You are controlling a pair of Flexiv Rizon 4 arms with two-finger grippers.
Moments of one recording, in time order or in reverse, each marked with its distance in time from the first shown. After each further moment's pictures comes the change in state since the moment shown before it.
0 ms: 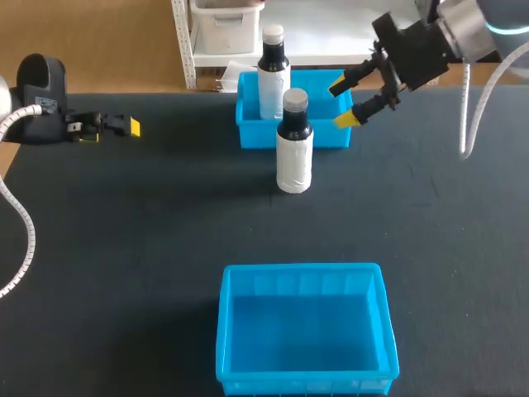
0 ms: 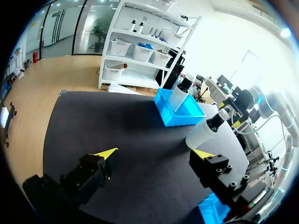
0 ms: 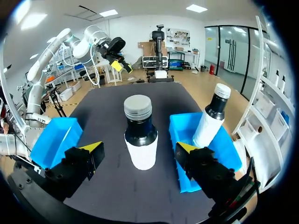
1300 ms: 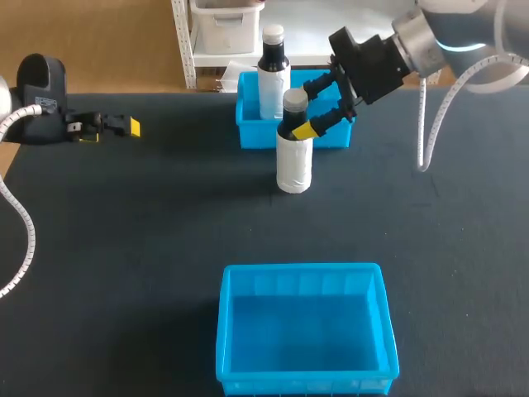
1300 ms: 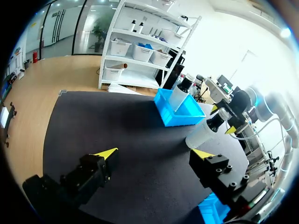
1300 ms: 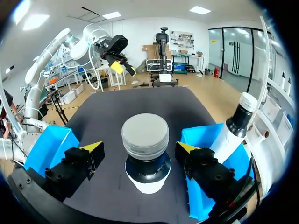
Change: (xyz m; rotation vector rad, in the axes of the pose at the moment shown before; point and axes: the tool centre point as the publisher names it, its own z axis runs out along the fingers) left arm 0.000 0.000 0.000 0.000 0.000 0.000; right arm -0.025 0.008 0.060 -0.047 -0.036 0.002
